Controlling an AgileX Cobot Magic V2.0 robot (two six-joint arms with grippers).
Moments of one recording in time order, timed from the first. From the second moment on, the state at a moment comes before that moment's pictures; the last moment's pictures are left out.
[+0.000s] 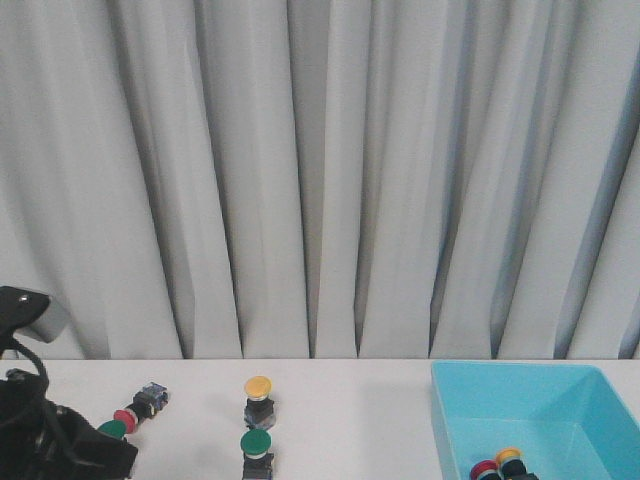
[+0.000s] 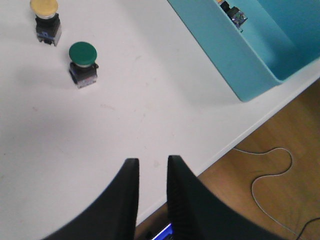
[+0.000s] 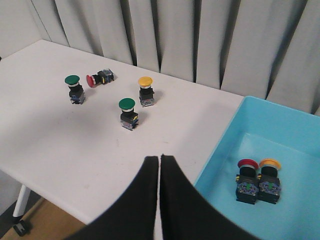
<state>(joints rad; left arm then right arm) -0.16 1.20 -1.02 -0.62 0.92 0.59 -0.06 0.52 -0.74 0.67 0.86 -0.64</state>
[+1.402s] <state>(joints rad) -0.16 0.81 -0.52 -0.52 0.23 0.63 -0.06 0.49 -0.74 0.68 0.89 -0.64</state>
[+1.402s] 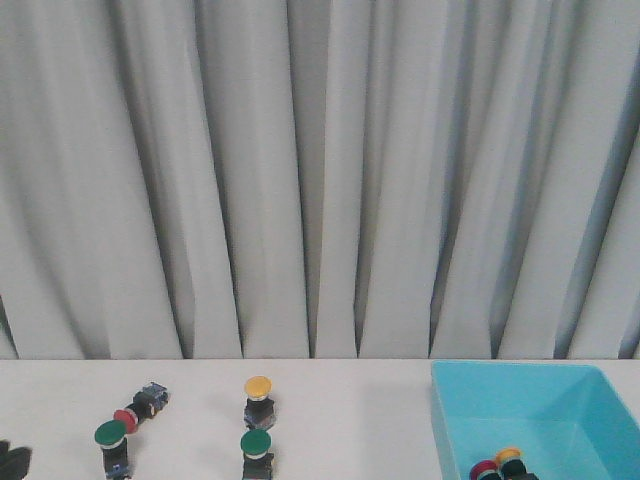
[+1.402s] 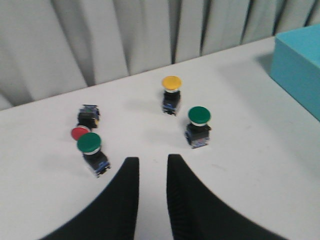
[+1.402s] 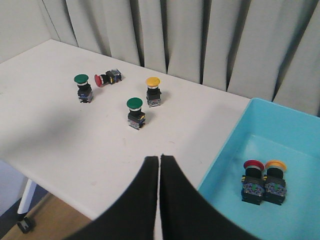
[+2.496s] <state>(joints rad) -0.12 -0.01 0.03 -0.53 -0.06 0.80 -0.06 0.49 -0.74 0.68 0.89 -0.64</state>
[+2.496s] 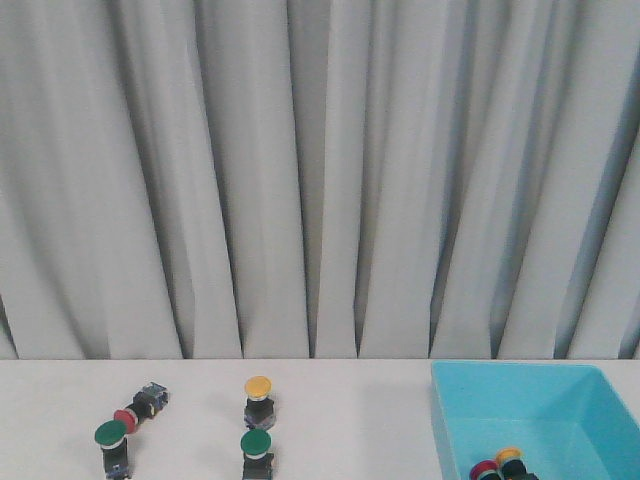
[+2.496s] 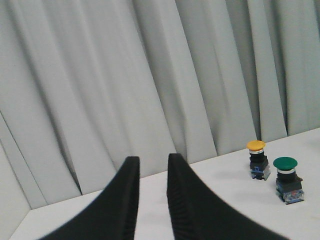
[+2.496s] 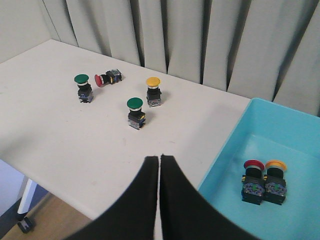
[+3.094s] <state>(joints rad) -0.12 -0.01 0.03 -0.09 -0.05 0.37 -0.06 0.49 -0.74 0.68 0.89 -0.64</state>
